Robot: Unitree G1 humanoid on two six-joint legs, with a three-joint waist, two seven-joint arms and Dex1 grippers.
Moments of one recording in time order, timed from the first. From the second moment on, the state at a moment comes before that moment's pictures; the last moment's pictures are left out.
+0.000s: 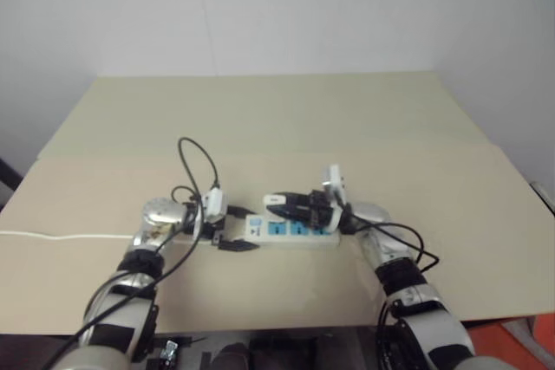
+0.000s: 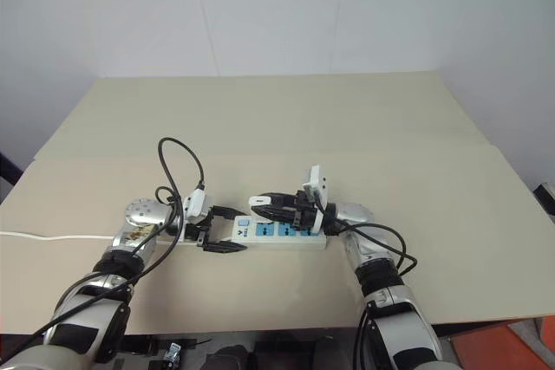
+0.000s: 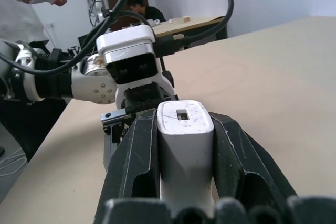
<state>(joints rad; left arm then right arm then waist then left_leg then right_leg) -0.66 0.42 -0.10 0.84 -0.16 -0.35 -1.55 -0.60 -0.19 0.10 0.53 0.40 -0.01 1.27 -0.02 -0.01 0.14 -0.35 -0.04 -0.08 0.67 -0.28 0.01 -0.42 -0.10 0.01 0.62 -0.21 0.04</state>
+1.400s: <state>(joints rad) -0.66 0.44 -0.10 0.86 -0.16 -0.33 -1.56 -0.65 -0.20 0.17 0.71 0.31 -0.26 1.30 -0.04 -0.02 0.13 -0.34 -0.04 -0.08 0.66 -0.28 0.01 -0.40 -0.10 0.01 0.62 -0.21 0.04</state>
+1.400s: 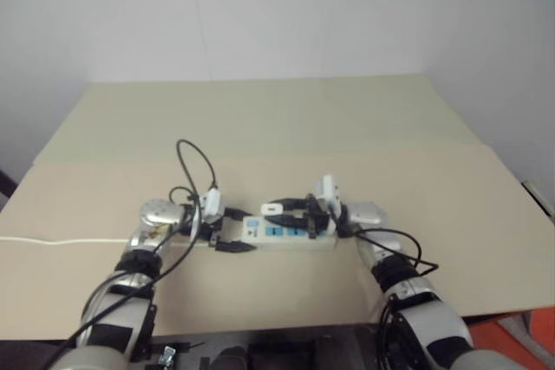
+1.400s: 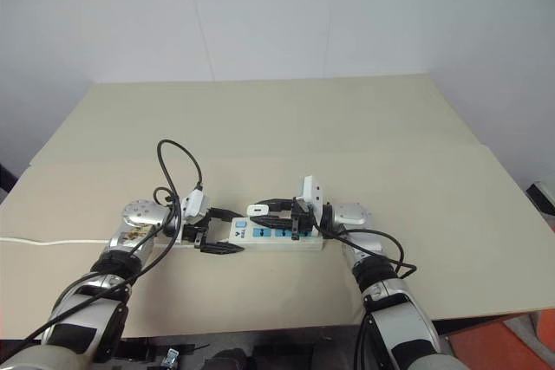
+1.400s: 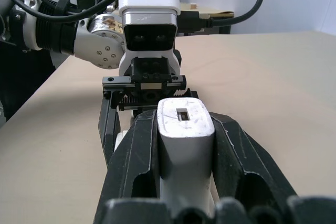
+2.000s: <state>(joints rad) -0.66 0.44 -0.10 0.87 -0.15 -0.33 -1.56 -0.63 -0.20 0.17 0.66 0.32 -0.16 1.26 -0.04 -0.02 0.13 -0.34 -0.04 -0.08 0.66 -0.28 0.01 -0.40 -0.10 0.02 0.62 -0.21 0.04</state>
